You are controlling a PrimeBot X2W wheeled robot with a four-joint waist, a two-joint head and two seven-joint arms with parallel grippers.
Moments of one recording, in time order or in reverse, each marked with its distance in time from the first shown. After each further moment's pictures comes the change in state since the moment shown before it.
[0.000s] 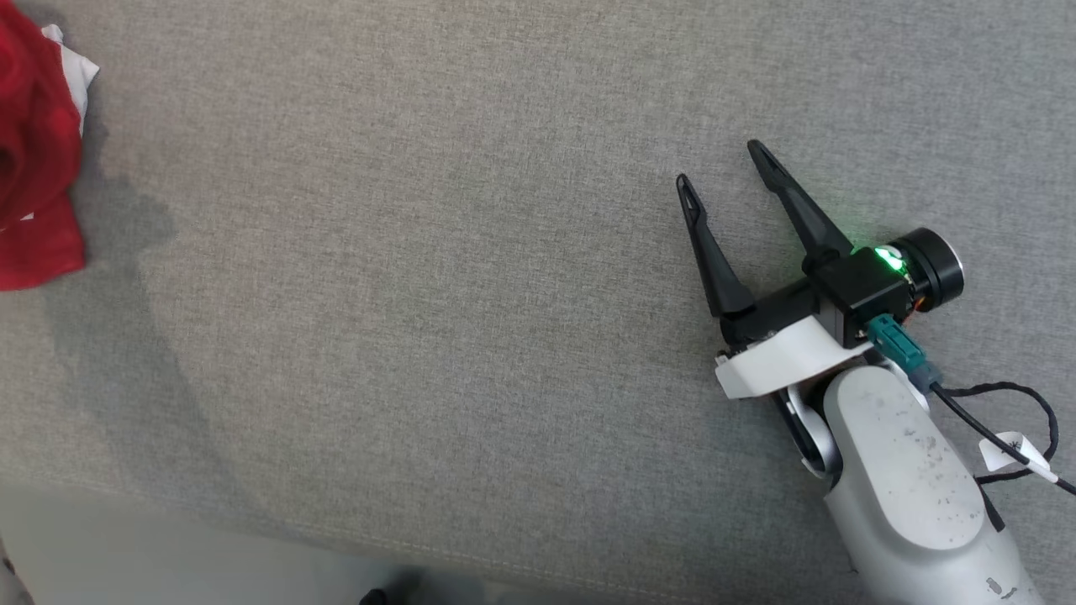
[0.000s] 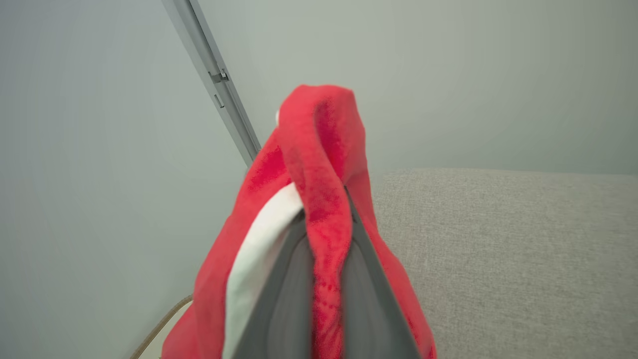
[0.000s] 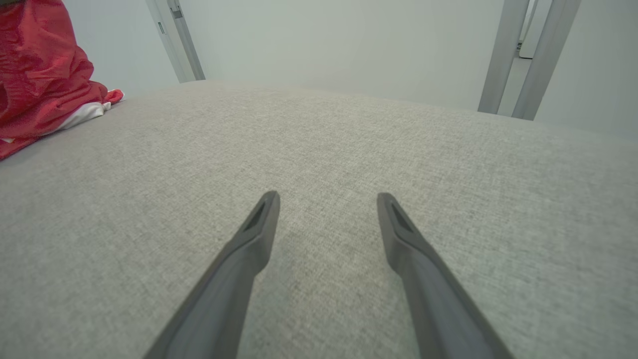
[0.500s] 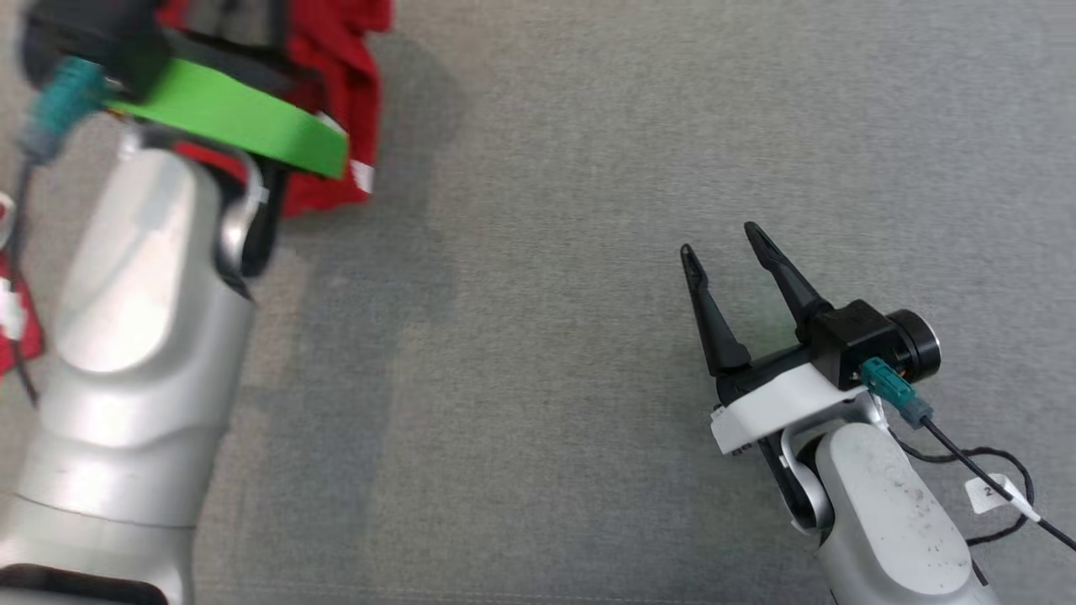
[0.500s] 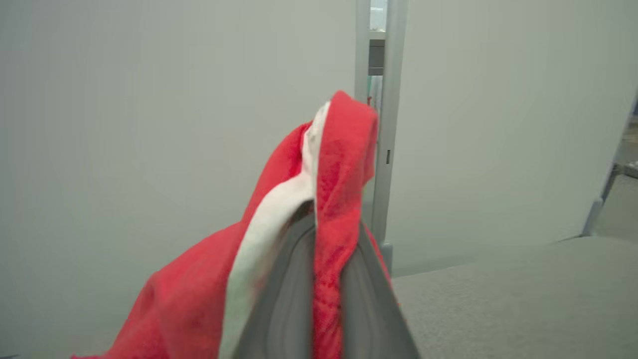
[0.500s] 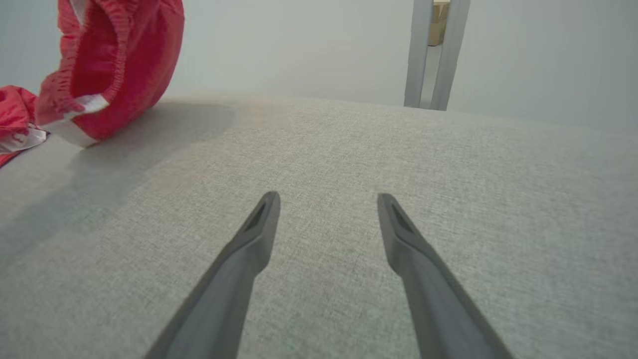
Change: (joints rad) left arm -0.019 -0.178 -0.467 -0.285 -0.216 0.000 -0.001; right arm 0.099 0.048 -0.028 0.051 0.073 -0.001 0.007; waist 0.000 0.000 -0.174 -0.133
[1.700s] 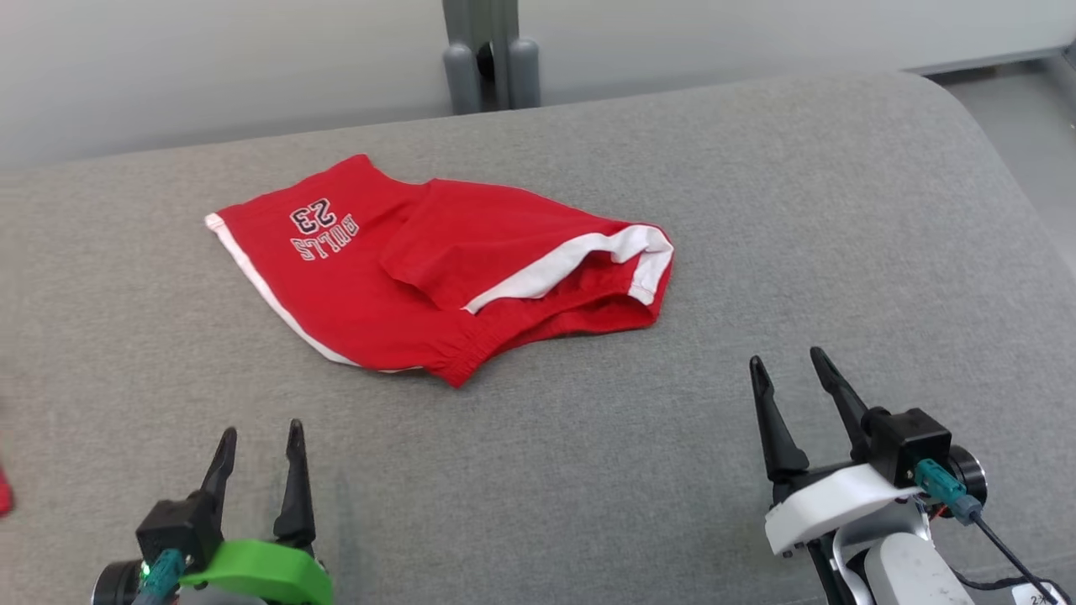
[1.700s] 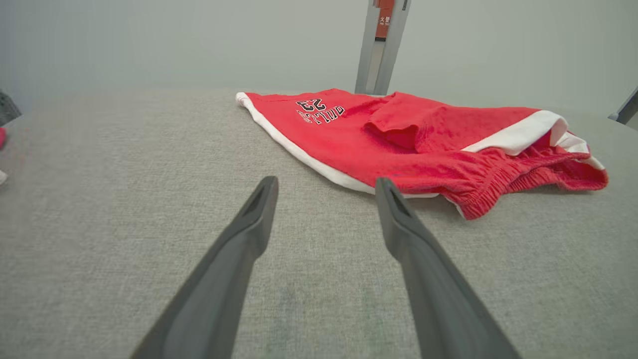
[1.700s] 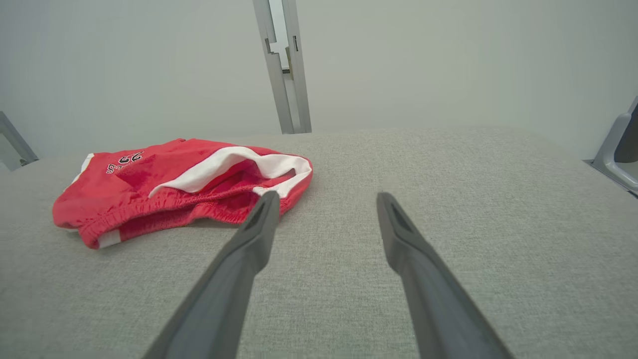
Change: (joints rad) left arm 0.883 -0.152 0.364 -0.098 0.249 0.035 0.000; right arm 0.230 0.001 -0.119 0.001 0.067 0.000 0.000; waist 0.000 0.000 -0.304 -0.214
